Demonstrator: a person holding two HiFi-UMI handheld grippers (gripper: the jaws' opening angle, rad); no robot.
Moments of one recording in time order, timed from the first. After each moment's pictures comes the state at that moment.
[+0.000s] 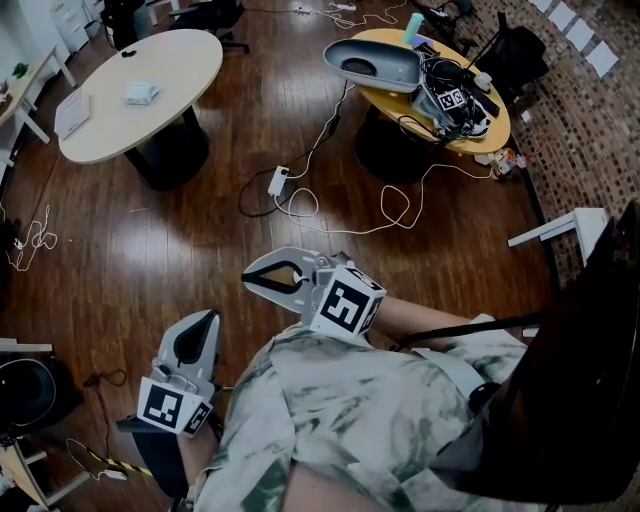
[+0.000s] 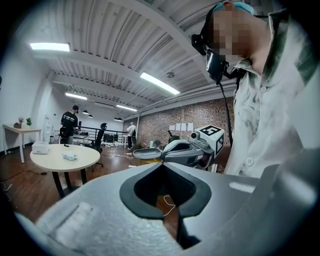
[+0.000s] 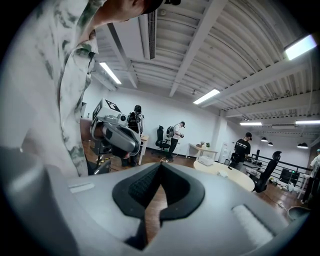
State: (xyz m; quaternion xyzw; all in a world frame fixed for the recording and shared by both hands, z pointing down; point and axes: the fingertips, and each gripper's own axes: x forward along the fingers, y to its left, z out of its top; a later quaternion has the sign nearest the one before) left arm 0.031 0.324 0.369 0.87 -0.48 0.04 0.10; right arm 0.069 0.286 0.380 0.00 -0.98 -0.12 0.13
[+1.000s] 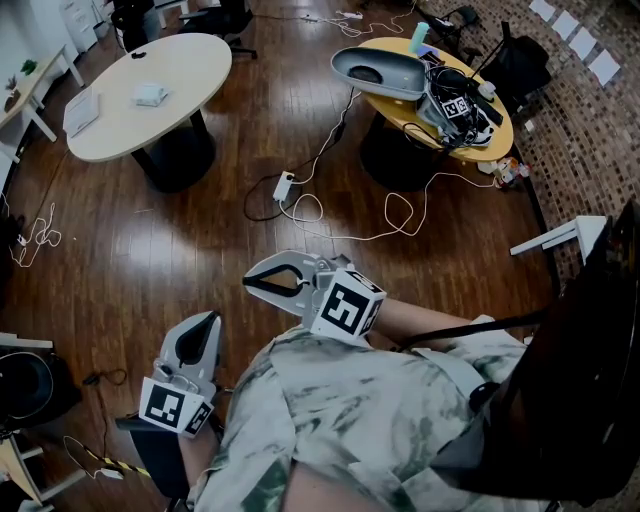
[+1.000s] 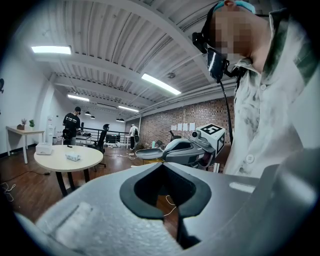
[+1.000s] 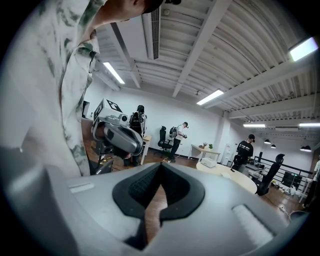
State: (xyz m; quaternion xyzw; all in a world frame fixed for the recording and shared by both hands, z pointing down) left arm 0.020 0.334 0.366 0.87 -0.49 0.04 0.09; right arm 0.056 0.299 0.376 -0.02 -0.98 -0.14 0.13
